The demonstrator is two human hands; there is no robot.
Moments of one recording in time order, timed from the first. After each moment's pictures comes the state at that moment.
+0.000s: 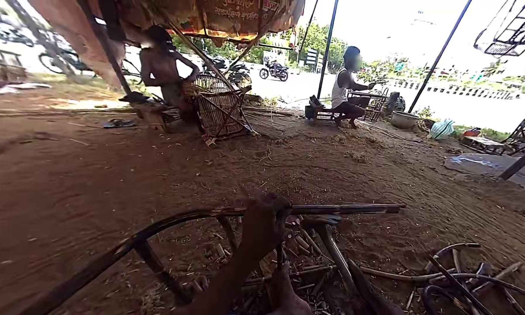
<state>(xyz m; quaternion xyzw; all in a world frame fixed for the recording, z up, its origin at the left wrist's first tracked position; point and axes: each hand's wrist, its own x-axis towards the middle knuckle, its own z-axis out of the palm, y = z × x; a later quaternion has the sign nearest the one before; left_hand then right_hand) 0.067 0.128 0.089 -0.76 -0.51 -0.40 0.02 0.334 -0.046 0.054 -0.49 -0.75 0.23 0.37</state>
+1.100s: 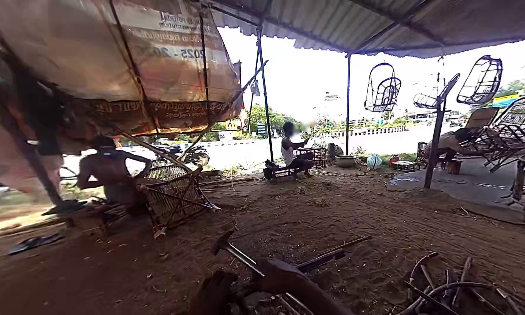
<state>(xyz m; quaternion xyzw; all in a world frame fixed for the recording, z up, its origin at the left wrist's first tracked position) 0.039 0.134 0.120 -0.84 -0.52 -0.17 -0.01 0.258 0.165 0.142 -0.51 -0.80 0.29 0.15</state>
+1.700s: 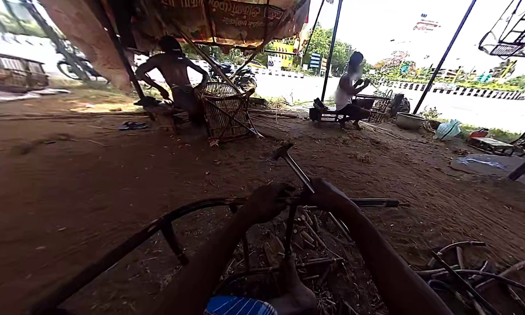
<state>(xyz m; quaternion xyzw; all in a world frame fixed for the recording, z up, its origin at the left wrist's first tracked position) 0.033 0.143 0.145 -0.80 -0.51 -0.19 -0.26 0.243 0.163 0.157 -0.57 -0.75 0.30 0.17</state>
